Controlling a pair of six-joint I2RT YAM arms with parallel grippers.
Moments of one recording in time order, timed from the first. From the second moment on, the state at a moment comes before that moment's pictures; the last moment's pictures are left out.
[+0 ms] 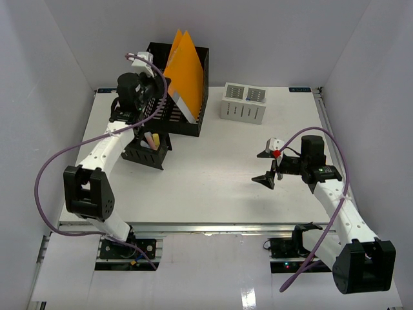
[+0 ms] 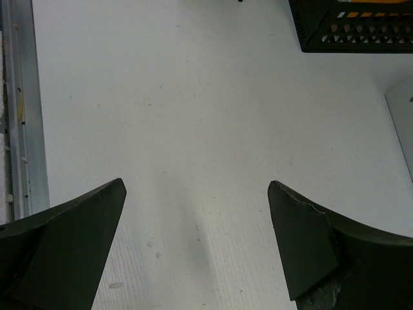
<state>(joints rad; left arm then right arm) -0.20 1.61 1.38 0.22 0.24 -0.23 0.12 0.98 0.69 -0.40 -1.05 -0.79</state>
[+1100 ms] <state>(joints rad) -0.21 0.94 1.07 0.19 0.42 -0.26 0.02 0.99 0.70 -0.39 -0.92 -0.66</state>
